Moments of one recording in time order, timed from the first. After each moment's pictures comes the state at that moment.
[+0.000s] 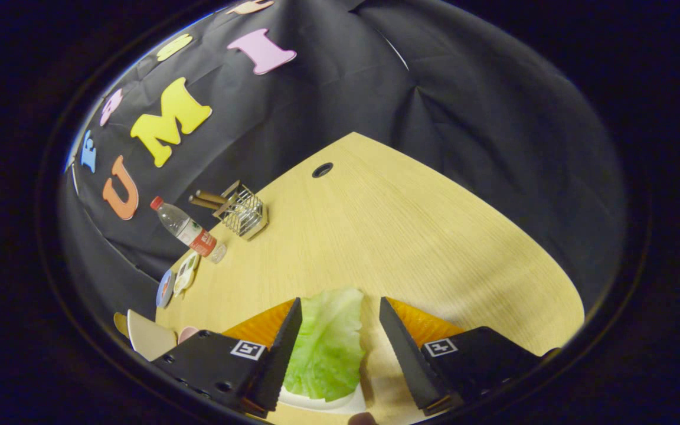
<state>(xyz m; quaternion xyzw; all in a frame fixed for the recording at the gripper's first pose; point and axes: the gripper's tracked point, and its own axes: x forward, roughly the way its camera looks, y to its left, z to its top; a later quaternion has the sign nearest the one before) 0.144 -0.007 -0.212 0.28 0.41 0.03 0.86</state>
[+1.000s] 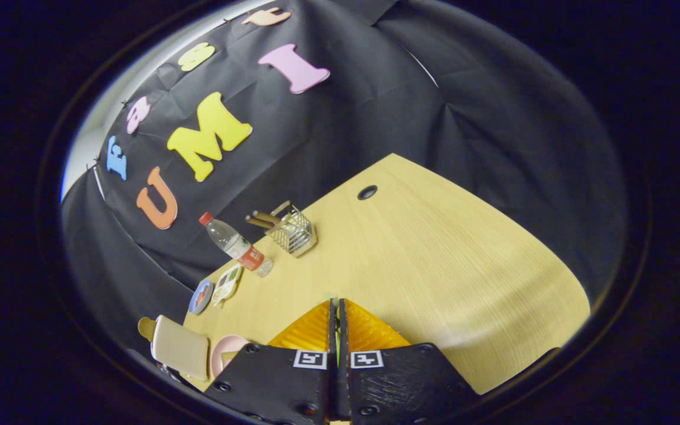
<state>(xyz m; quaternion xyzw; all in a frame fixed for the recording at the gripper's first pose) 0.137 0.024 -0.134 0.30 0.33 0.11 0.89</state>
